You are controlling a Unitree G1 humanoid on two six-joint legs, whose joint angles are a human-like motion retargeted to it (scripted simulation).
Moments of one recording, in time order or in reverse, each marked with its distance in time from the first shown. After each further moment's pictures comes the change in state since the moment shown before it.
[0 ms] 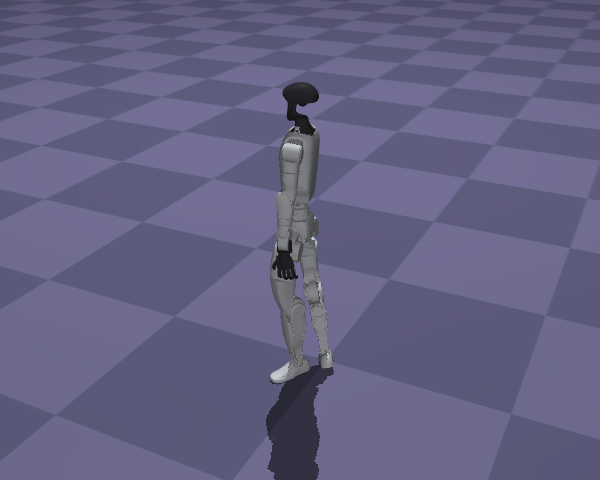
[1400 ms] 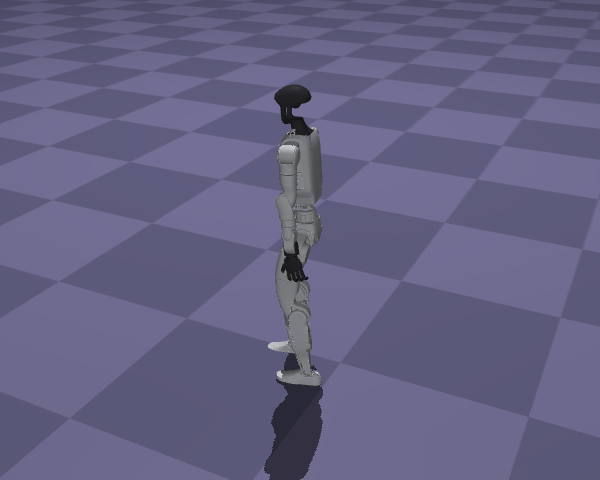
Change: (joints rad) left arm -0.056 -0.009 -0.040 0.051 -0.132 -0.028 0.006; right arm -0.069 -0.016 0.079 -0.071 -0.049 -0.094 -0.011; waist -0.091 -0.052 0.135; left_leg -0.099 -0.097 -0.738 0.146 -0.177 0.095; right_leg -0.478 0.075 1.157 0.003 -0.018 -0.126
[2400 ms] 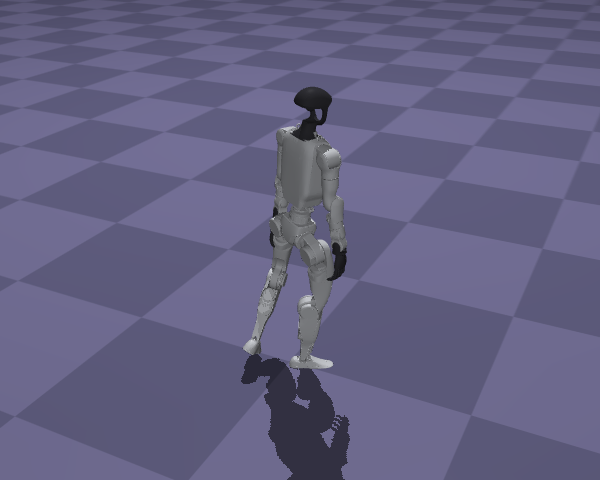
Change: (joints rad) left arm 0.034 0.036 0.033 -0.069 0.001 -0.001 -0.010; right arm -0.031 0.067 -0.048 0.061 0.100 0.005 0.029; waist -0.006 -0.106 -0.069; left_leg 0.013 0.234 0.524 0.655 0.181 0.216; right_leg 0.138 -0.092 -0.526 -0.067 -0.139 -0.047
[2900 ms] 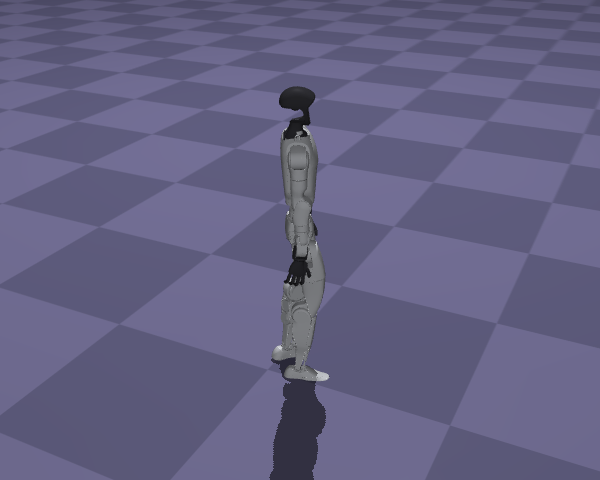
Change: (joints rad) left arm -0.010 -0.027 -0.009 0.031 0.089 0.053 0.004; right arm 0.109 -0.029 -0.071 0.158 0.064 0.050 -0.076; waist -0.060 0.131 -0.068; left_leg 0.085 -0.206 -0.166 -0.708 0.059 -0.134; right_leg 0.055 0.090 0.351 0.013 0.053 0.094
